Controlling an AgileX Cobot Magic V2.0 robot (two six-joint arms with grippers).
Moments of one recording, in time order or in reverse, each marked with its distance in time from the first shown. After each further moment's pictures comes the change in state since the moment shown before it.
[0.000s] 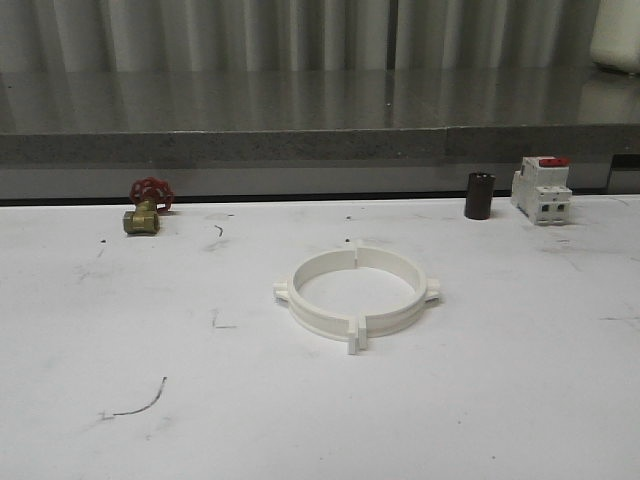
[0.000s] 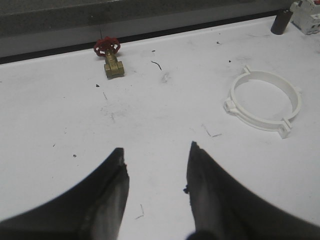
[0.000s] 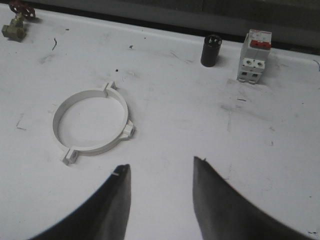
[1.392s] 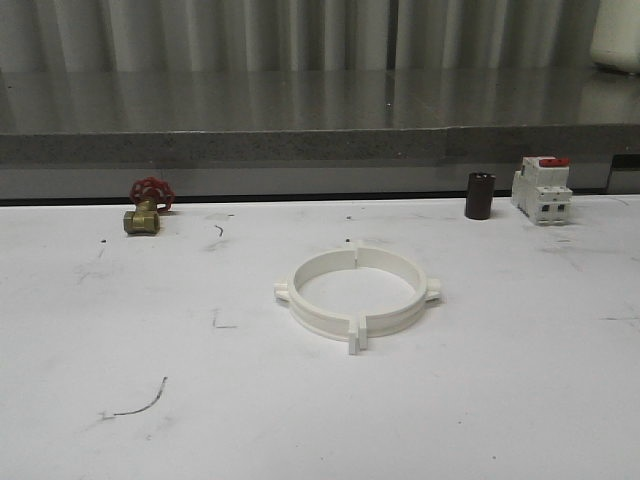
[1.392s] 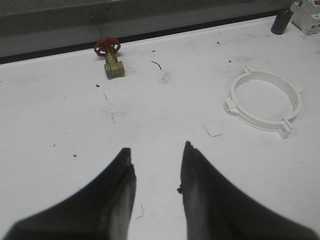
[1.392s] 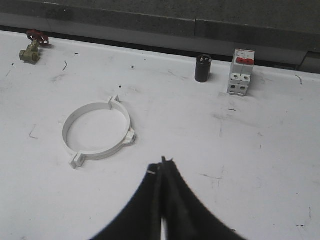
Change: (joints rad) left arm 0.000 0.000 0.000 0.000 0.000 0.000; right arm 0.000 -0.180 0.036 -0.003 0.056 0.007
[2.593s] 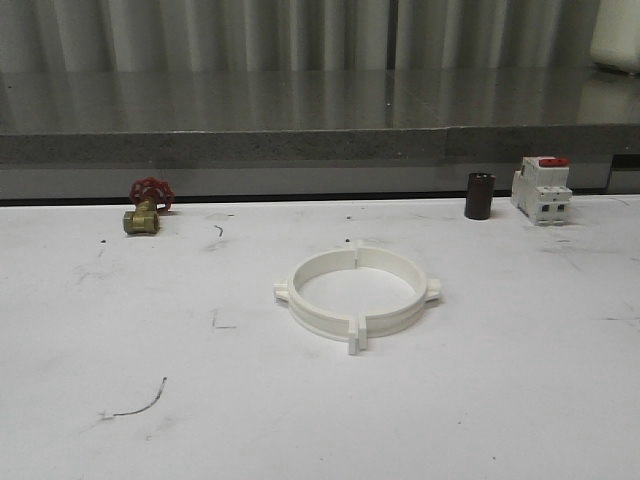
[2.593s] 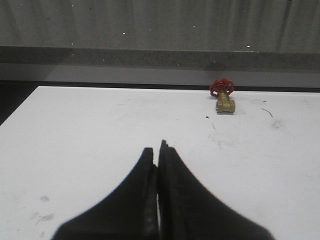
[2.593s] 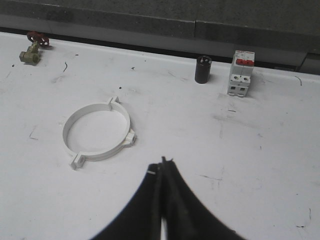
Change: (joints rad) left arm 0.405 -0.534 0.427 0.025 -0.201 0.001; right arm 0.000 0.000 0.000 0.000 -0.001 0.000
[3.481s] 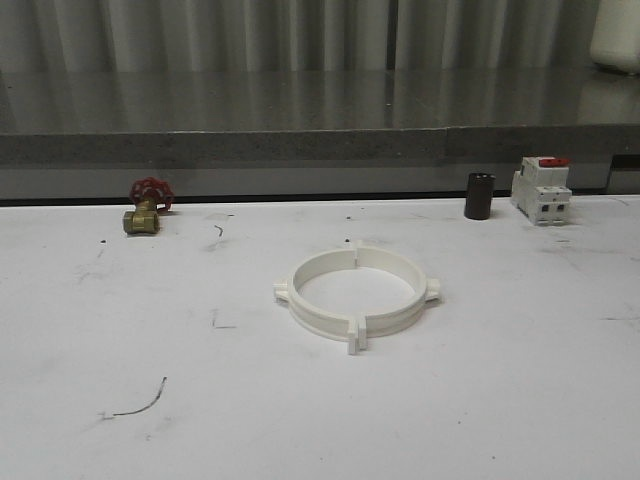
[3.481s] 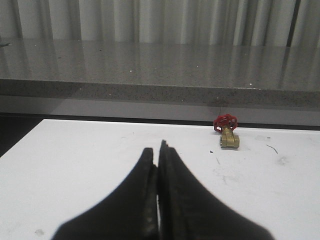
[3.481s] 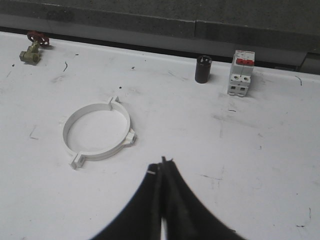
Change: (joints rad) left arm 0.011 -0.063 0.098 -0.017 -0.196 0.001; right arm 0.000 0.000 0.000 0.000 0.000 0.000
